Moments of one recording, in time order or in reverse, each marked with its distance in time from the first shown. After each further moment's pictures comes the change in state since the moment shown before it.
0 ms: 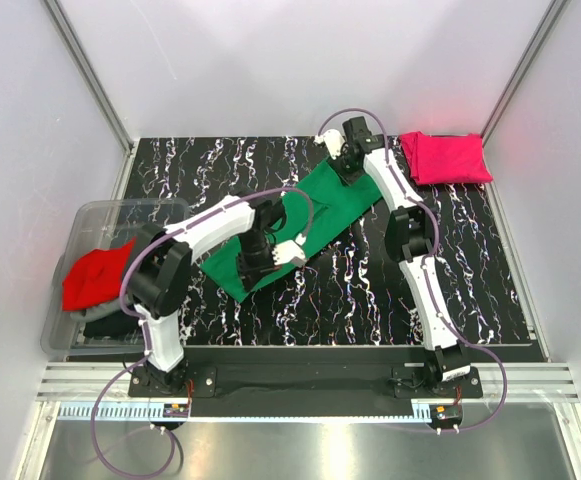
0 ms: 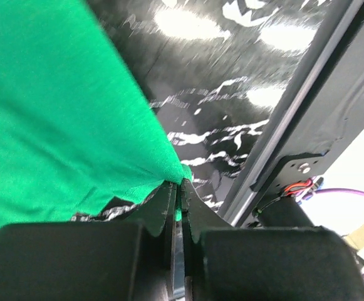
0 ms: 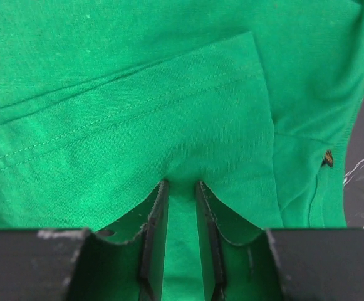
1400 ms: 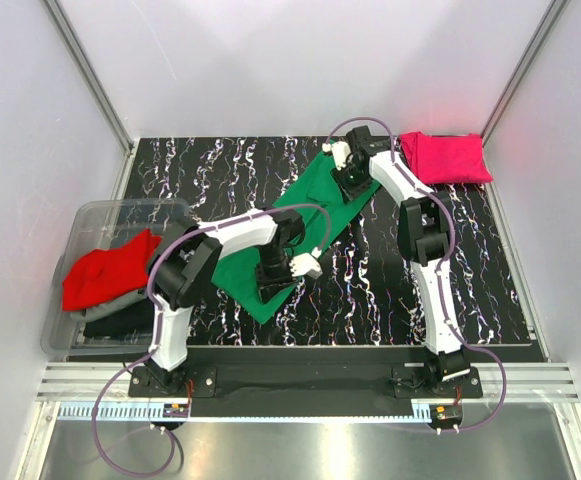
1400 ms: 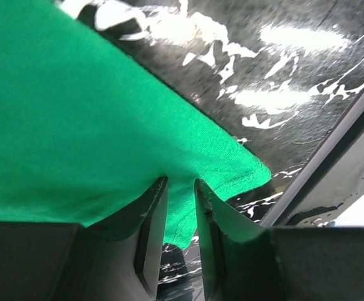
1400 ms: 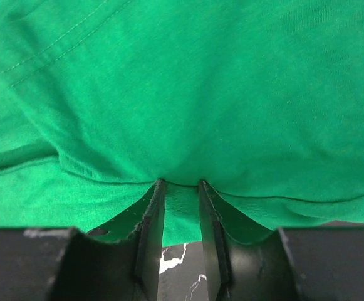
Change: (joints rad) left arm -0.098 0.158 -0.040 0.216 0.025 -0.082; right arm 0.005 -0.290 -0.510 0.106 -0.035 0.176
